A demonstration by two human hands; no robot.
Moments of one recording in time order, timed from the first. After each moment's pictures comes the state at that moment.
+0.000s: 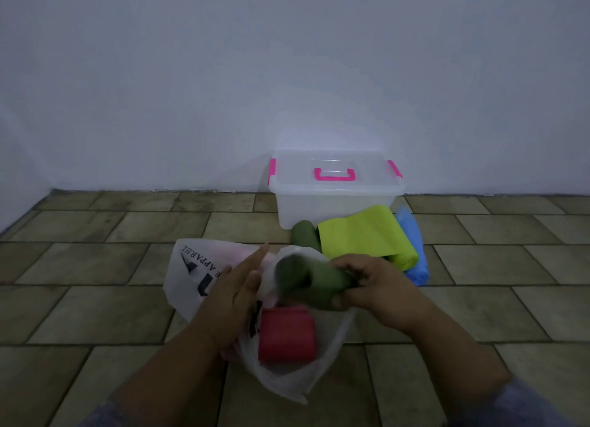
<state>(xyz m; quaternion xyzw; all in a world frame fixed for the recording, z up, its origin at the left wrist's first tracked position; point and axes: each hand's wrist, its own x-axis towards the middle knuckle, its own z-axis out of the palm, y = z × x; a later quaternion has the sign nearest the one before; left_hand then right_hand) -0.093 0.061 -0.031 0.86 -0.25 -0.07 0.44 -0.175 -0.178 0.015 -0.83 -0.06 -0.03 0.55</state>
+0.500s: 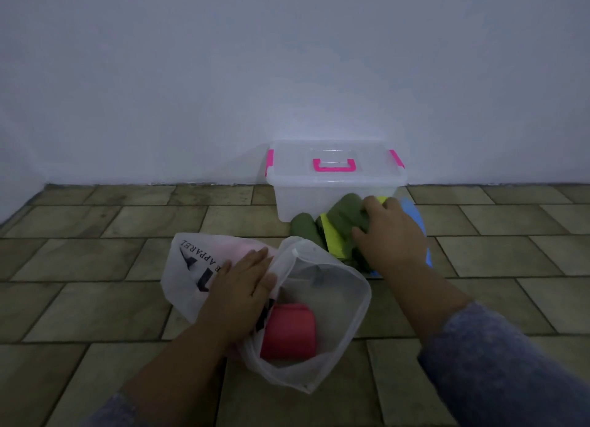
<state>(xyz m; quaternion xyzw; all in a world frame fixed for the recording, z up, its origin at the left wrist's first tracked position) -0.082 0.050 -0.046 0.92 -0.28 -0.03 0.26 -0.119 -0.205 0.014 -0.96 0.20 -0.20 0.09</state>
